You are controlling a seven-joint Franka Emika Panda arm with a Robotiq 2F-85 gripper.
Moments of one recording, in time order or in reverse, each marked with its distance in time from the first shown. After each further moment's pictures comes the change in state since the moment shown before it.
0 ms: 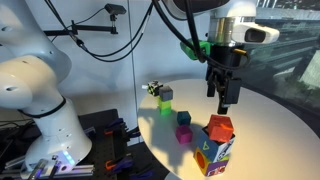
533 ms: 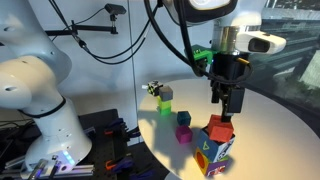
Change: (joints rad) arm -0.010 0.038 -0.016 0.000 0.004 0.051 0.036
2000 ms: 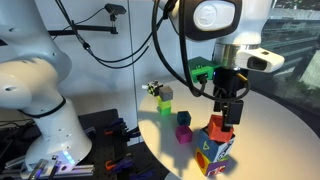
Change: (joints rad) arm 0.000 0.081 0.000 0.002 0.014 0.070 0.050
